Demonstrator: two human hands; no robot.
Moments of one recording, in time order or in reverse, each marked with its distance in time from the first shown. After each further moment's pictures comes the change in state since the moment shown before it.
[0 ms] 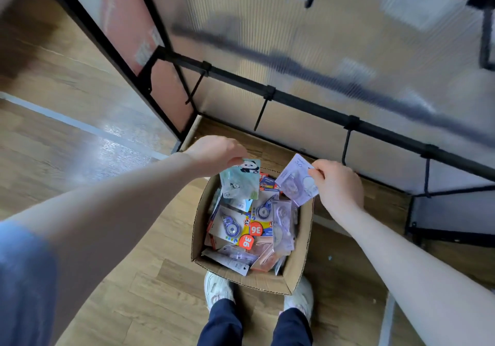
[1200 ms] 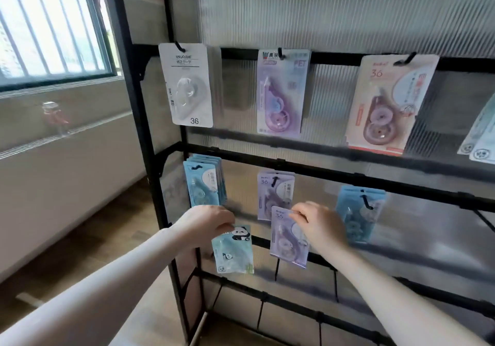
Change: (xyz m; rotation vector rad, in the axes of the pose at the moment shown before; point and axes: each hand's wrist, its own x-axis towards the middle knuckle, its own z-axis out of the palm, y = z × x) left_hand -0.168 0.079 -0.440 0.228 0.480 -0.013; right_hand -0.072 -0.168 -0.426 0.113 0.604 -0.419
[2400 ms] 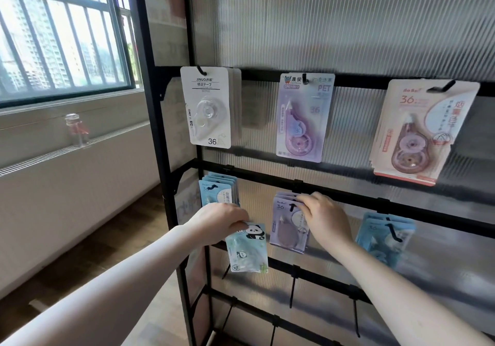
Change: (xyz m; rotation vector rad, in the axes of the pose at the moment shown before) left_hand 0.025 -0.030 -0.038 0.005 0.026 -0.028; right_hand 0.074 -0.013 0.013 -0.098 0.211 -0.140
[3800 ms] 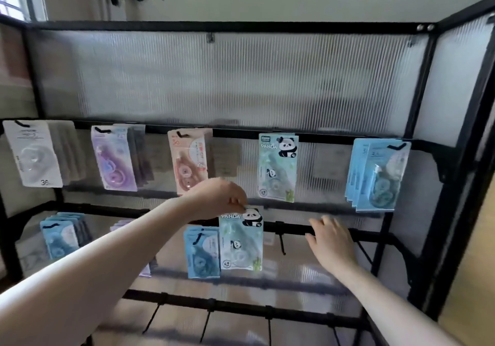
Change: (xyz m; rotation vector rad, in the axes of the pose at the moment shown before) left_hand 0.129 0.354 -0.110 -0.029 0.066 0.267; right_hand -0.155 0.257 -0.263 -0.435 -0.136 0.341
